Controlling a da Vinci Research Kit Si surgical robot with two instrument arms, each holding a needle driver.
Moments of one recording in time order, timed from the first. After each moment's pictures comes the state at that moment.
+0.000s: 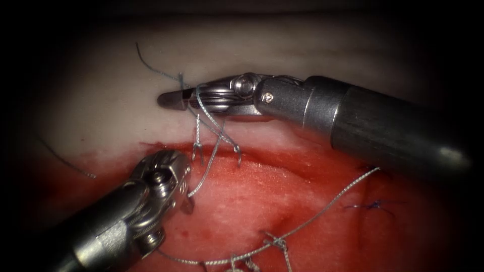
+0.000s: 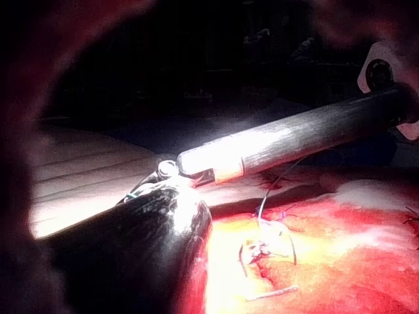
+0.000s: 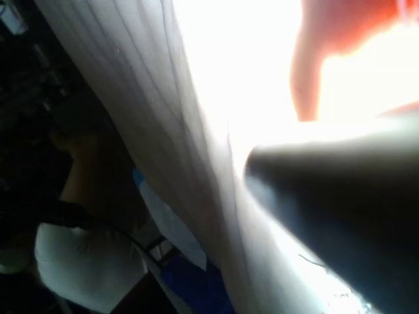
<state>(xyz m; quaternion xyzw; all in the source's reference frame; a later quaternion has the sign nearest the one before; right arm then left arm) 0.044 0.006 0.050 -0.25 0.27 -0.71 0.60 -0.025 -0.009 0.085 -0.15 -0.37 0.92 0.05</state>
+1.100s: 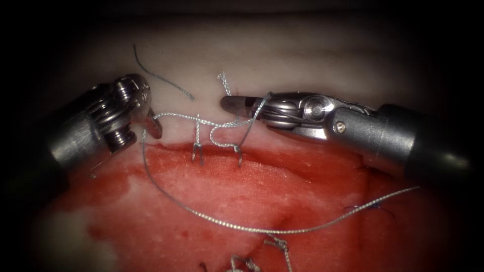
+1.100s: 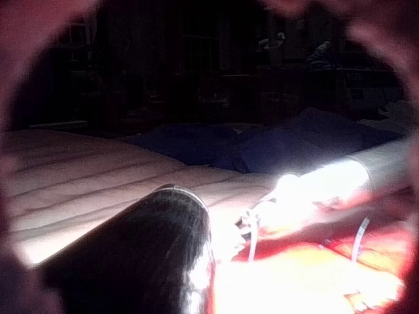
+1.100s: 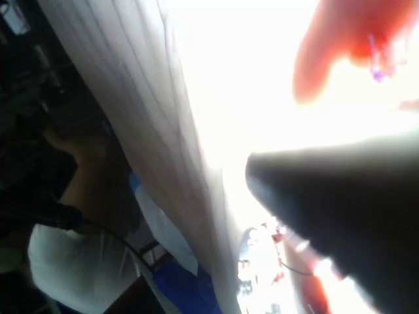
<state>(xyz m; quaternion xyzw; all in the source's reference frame) 0.034 0.003 0.046 -0.37 0.27 -0.66 0.59 -0.017 0.003 0.091 -0.10 -0.31 0.91 0.27</state>
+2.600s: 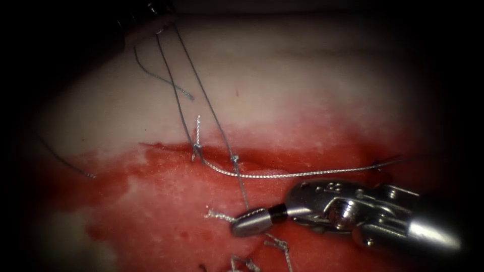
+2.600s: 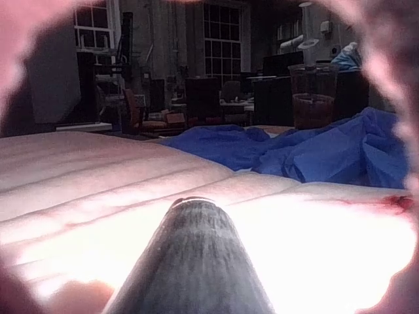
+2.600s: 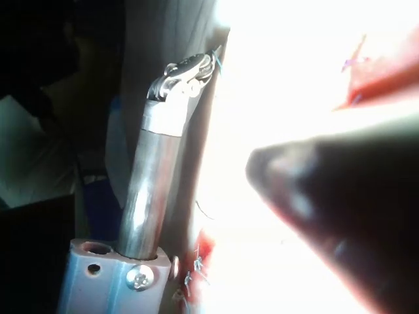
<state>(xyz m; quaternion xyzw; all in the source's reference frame) 0.032 -0.009 0.042 -0.46 0.51 -0.70 0.19 -0.016 0.015 0.107 0.11 0.20 0.88 0.41</state>
